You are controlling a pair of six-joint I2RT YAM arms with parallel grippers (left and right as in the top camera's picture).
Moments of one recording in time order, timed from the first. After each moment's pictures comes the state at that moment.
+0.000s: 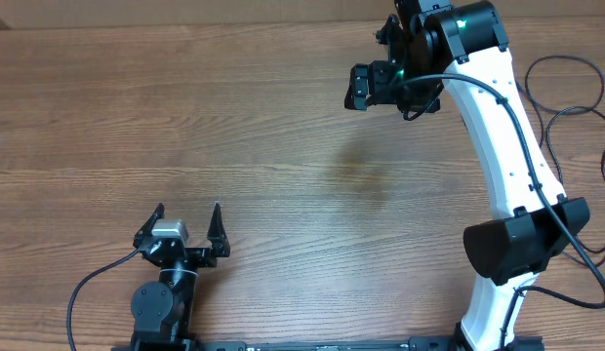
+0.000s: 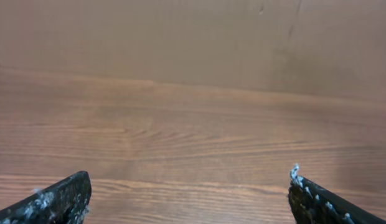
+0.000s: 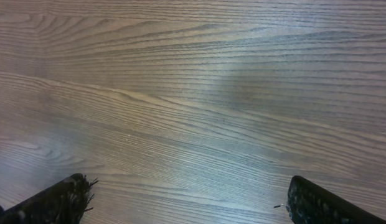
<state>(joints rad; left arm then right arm) -0.08 0.02 0.01 -0.08 -0.03 -0.13 0.29 2.04 2.25 -1.52 -0.25 0.23</state>
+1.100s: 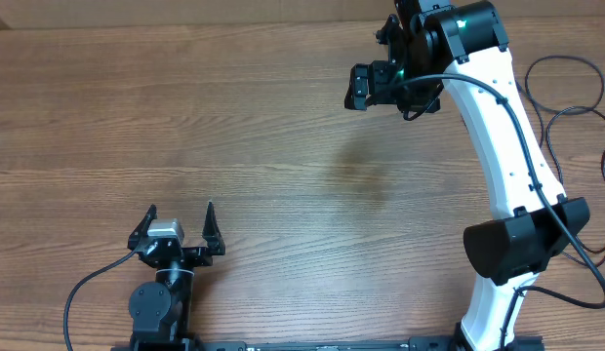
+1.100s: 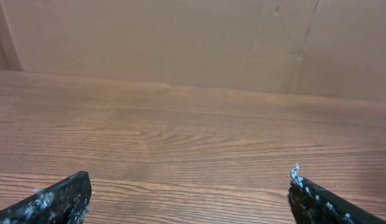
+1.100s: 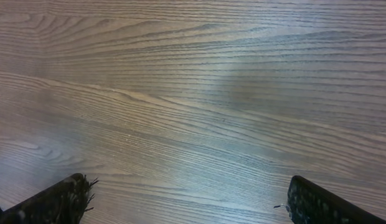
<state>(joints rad) -0.04 0.01 0.01 -0.08 -0.05 -0.10 0.29 2.04 2.25 -1.52 -0.25 0.23</state>
